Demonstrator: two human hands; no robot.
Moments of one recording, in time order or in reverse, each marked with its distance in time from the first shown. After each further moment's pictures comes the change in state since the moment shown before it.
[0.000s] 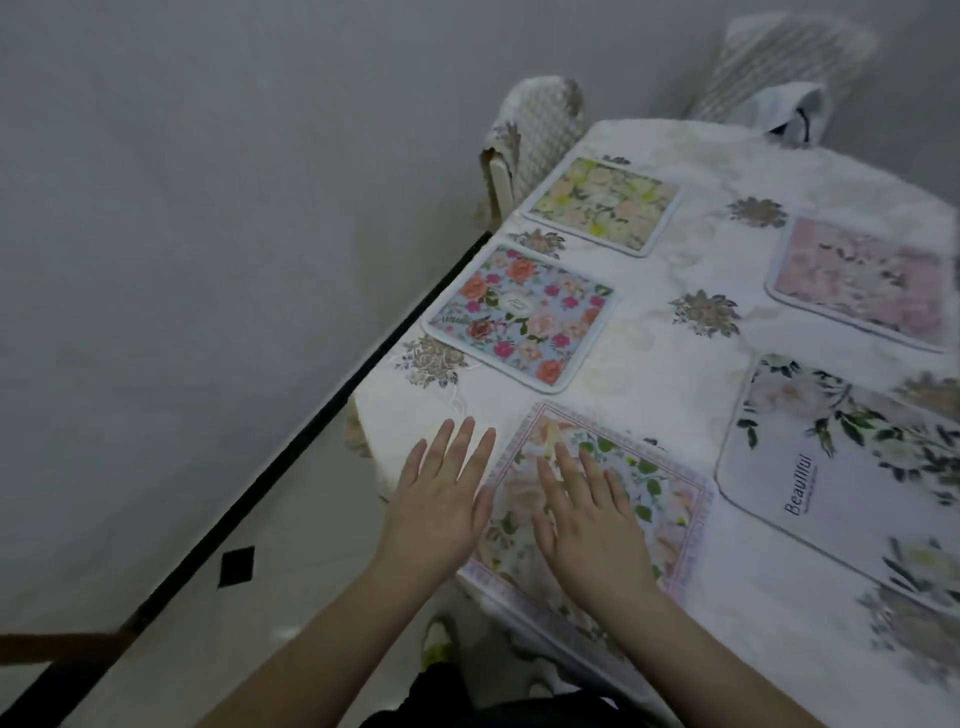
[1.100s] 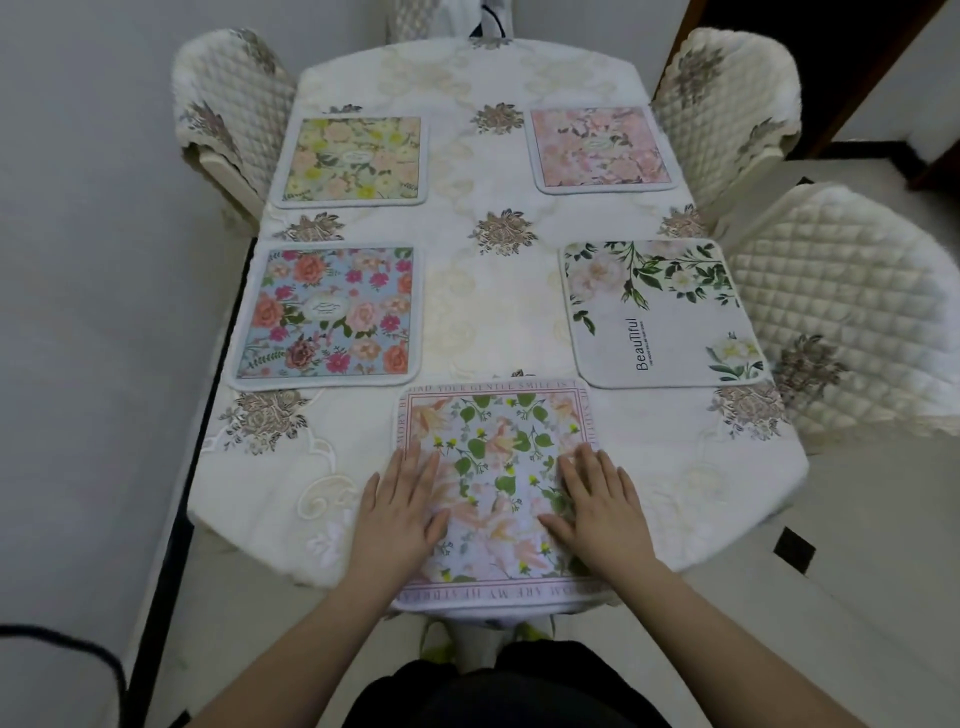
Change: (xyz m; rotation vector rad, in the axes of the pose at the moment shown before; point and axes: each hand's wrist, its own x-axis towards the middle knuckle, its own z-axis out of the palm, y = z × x) left_hand 0.064 -0.019 0.122 -0.041 -0.273 0.414; right_hand -0.062 0.069 0.124 0.142 -0.198 0.623
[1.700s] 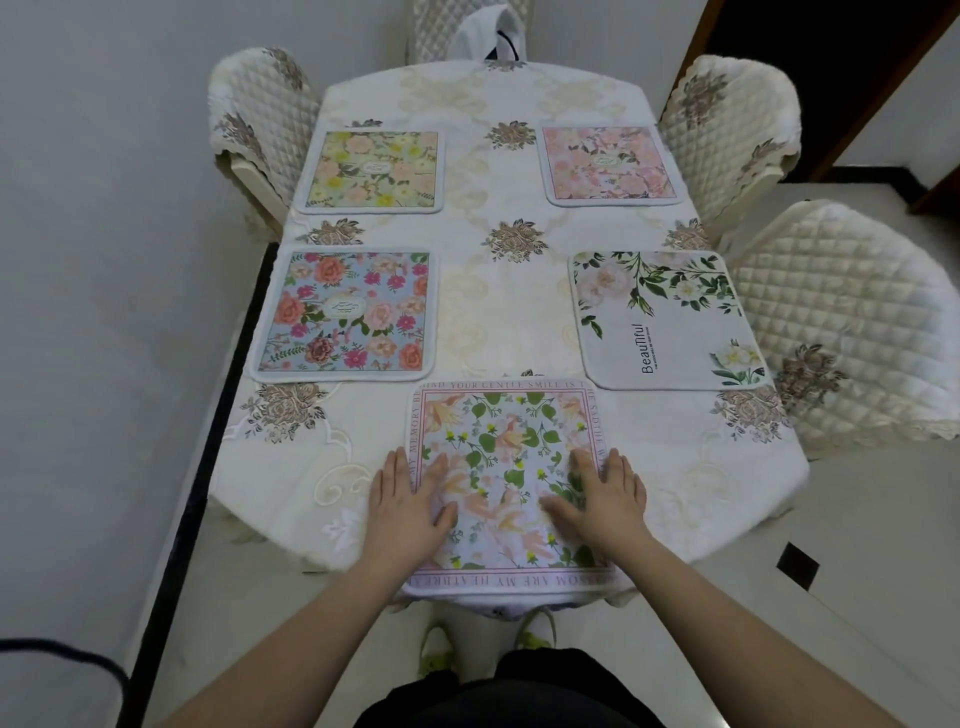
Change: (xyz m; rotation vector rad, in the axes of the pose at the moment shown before) left_hand 0.000 -0.007 0.014 -0.059 -0.082 -0.142; right_hand 0.005 -0.010 -0.014 0.297 -0.119 0.224
